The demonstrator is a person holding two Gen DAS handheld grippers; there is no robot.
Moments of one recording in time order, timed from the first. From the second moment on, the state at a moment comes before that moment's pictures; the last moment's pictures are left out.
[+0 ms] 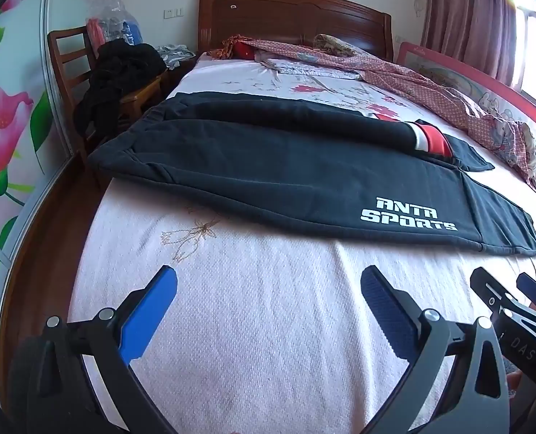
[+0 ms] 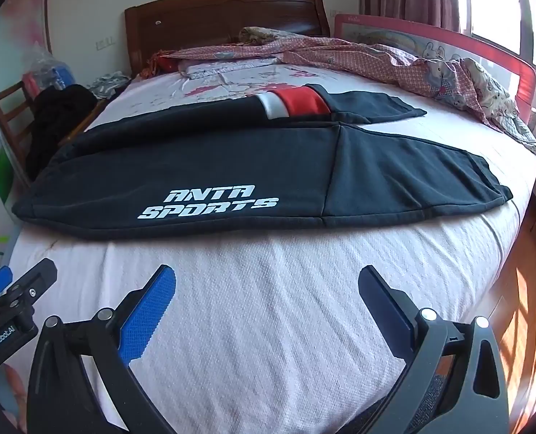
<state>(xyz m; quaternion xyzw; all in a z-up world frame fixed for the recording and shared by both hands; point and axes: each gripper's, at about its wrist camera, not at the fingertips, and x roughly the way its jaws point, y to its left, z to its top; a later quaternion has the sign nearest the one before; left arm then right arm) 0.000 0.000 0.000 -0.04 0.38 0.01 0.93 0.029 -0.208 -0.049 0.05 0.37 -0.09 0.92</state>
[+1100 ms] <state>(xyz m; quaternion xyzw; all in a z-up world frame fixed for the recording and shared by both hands) 0.000 0.003 -0.003 -0.04 0.38 0.01 0.92 0.030 -0.208 -0.049 0.05 0.37 -0.08 0.92</state>
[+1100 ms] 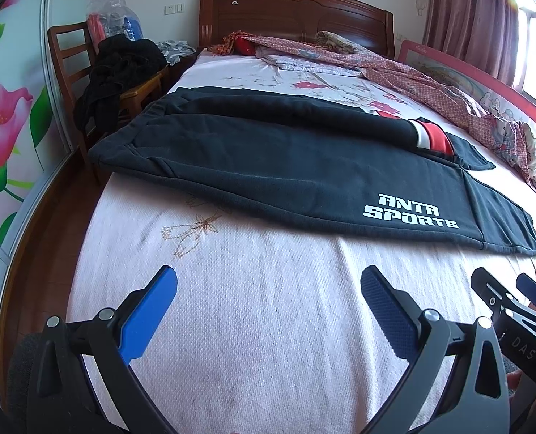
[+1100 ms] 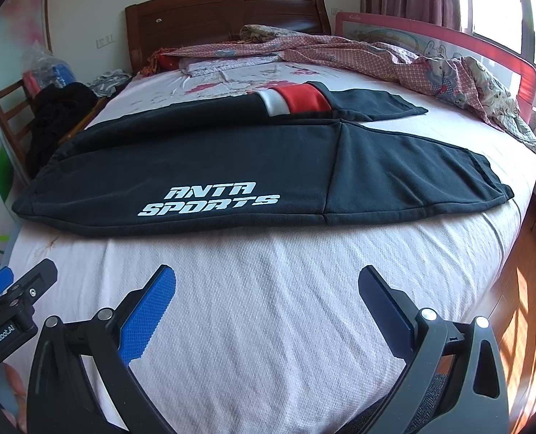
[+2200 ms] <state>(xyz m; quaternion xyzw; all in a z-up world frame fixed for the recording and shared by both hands) 0.002 0.002 -0.007 -0.04 0.38 0.01 0.92 0.031 -0.207 -0.052 0.05 0.38 -0.08 0.92</state>
